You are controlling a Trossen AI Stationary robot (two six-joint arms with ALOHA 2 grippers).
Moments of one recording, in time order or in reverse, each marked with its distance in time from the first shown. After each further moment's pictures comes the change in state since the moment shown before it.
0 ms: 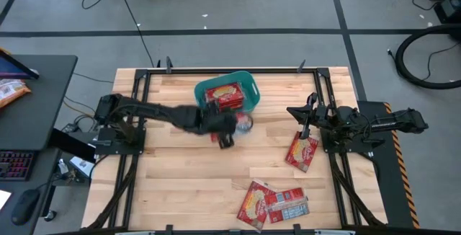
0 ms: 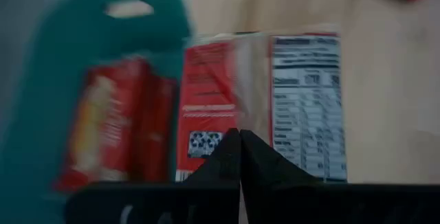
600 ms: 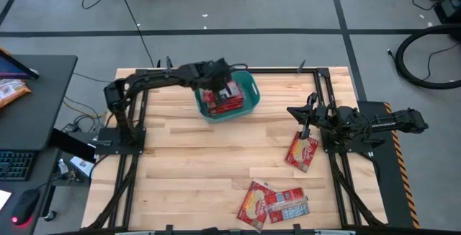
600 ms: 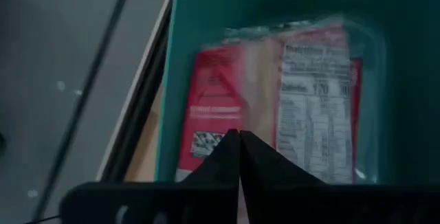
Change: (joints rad) left arm 0.479 0.086 0.001 0.067 0.208 0.395; right arm 0.000 0.000 0.000 -0.002 0.000 0.000
